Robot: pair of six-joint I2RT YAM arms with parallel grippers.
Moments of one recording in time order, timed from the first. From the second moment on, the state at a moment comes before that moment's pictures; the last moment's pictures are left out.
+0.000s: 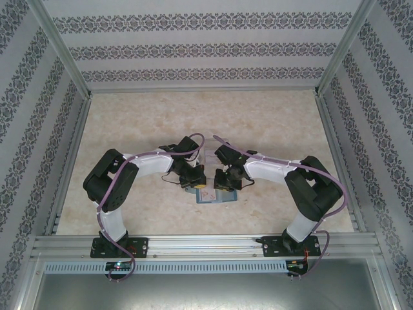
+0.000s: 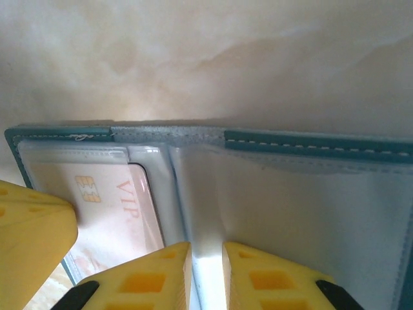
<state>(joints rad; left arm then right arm) -0.61 1.84 1.05 -0.45 0.56 -0.79 0.68 1.69 0.93 -0.55 -0.27 0.83</state>
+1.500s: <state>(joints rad) -0.61 1.84 1.05 -0.45 0.57 -0.79 0.68 1.70 0.91 -0.44 -0.36 0.83</state>
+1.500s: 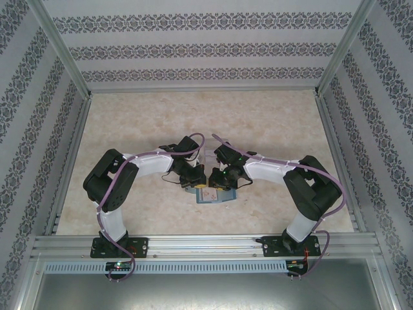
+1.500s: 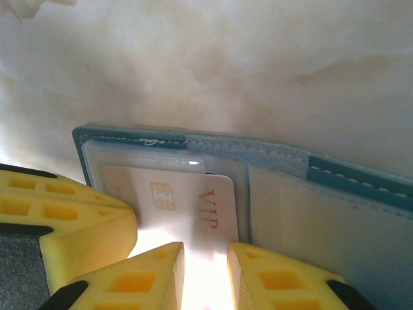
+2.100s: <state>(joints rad) -0.61 1.82 1.07 -0.50 0.56 -0.79 0.68 1.64 0.91 -0.50 -0.33 0.83</state>
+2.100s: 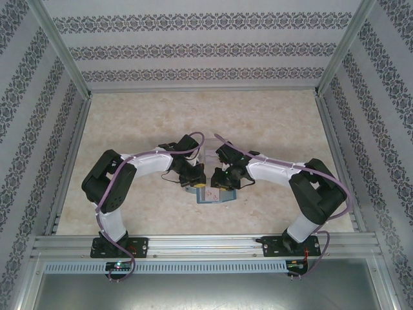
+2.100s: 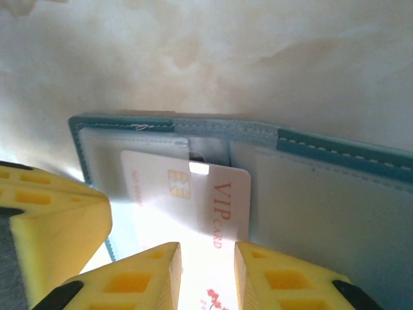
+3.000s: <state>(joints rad) -0.64 1.85 1.07 -0.52 0.57 -0.76 0.67 1.66 0.90 -0.49 -0.34 0.81</state>
